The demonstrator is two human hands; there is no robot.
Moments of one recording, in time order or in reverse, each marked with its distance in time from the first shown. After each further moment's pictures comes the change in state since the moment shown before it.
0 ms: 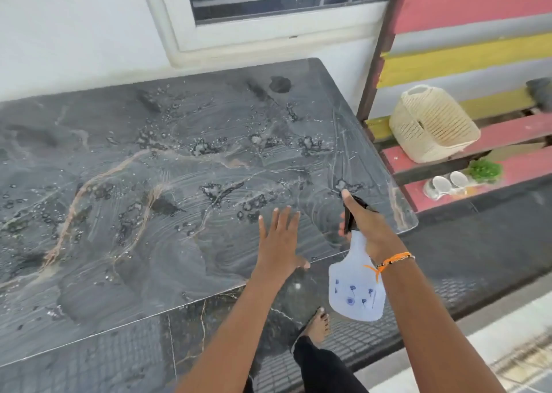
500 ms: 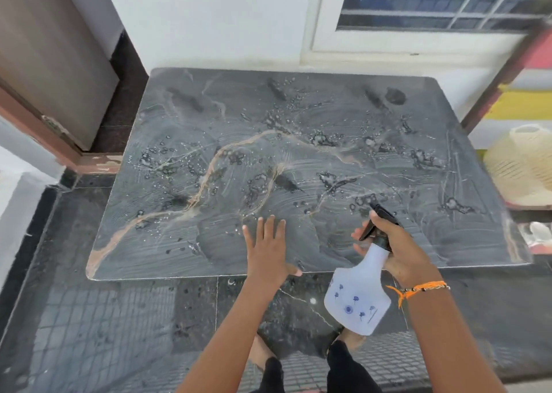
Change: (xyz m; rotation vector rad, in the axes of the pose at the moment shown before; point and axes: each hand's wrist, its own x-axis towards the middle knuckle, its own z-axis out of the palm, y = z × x) left_hand -0.135 -0.189 -0.009 -0.064 0.092 -0.361; right_hand -0.066 0.053 0.157 0.078 -0.269 0.069
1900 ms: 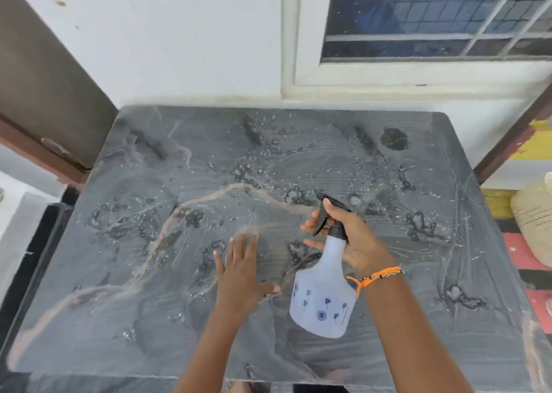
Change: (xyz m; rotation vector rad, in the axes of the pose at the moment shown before) left_hand 0.121 0.048 -0.043 -0.183 0.078 -0.176; right_hand 0.135 -0.136 0.038 -0.012 -0.414 0.101
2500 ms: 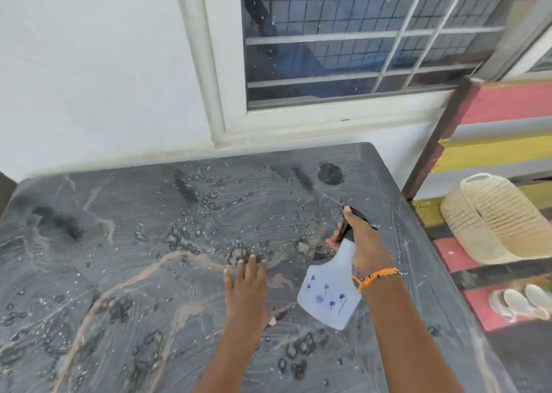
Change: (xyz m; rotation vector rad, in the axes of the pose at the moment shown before) left_hand 0.087 0.106 0.002 0.336 -0.170 0.190; right_hand 0.021 -0.087 -0.092 0.232 0.545 -0.174
